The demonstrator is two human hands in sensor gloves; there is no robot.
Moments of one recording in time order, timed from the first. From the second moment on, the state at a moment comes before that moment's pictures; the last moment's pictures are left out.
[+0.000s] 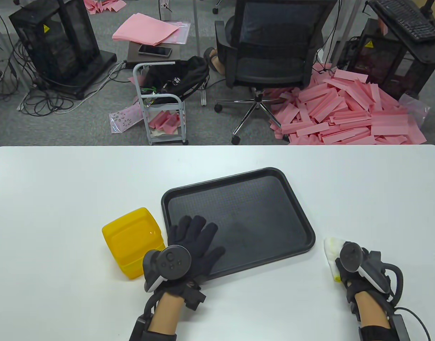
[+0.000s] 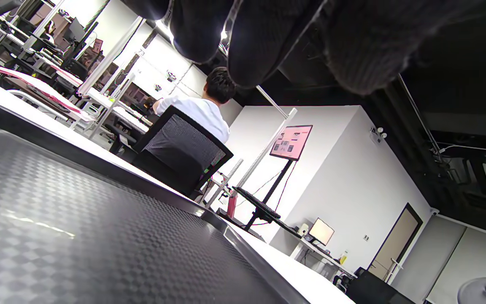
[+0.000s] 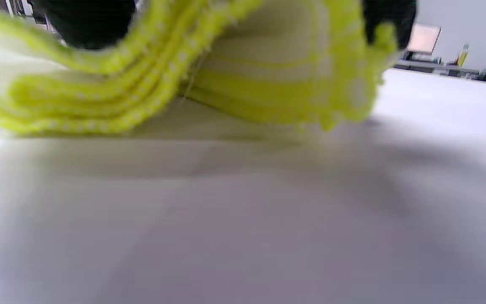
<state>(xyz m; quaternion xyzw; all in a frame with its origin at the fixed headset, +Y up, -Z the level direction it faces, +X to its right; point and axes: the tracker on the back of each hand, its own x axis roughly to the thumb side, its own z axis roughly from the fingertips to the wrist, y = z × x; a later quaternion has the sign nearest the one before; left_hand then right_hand) -0.125 -0.697 -0.283 0.10 -0.17 0.32 0.93 0.333 -0.762 -0.304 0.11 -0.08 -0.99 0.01</state>
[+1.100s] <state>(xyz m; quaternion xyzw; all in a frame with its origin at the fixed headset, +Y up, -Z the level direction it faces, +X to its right) -0.122 -0.696 -0.277 0.11 -0.17 0.32 0.92 0.184 -0.666 -0.287 -0.18 0.17 -0.96 -0.15</state>
